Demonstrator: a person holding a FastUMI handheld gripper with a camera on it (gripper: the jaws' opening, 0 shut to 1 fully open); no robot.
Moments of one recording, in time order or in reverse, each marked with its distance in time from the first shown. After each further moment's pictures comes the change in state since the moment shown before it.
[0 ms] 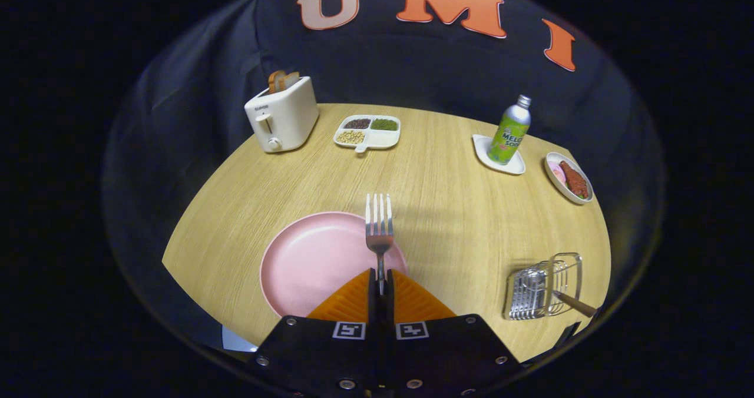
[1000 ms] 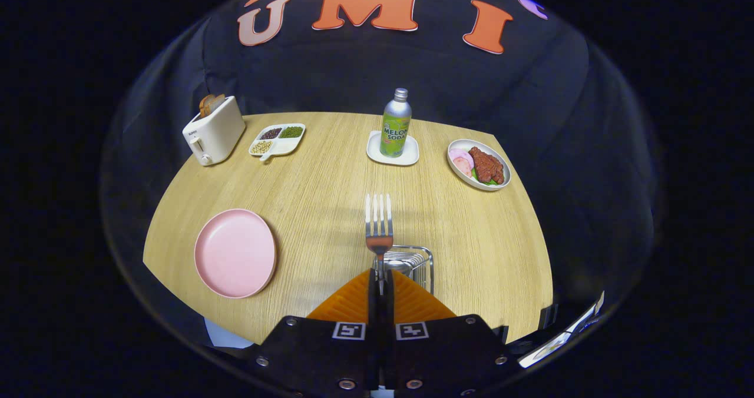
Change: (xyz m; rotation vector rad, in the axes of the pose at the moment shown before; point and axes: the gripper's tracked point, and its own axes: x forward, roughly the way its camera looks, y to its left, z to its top) arm -0.058 -0.174 -0.022 0.060 0.094 -0.160
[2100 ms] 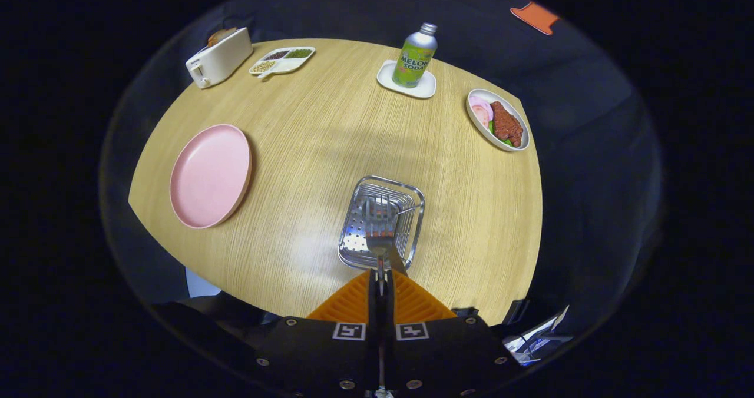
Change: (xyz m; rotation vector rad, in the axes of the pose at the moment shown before) arm 0.010 -0.027 -0.057 -0.216 0.363 0.003
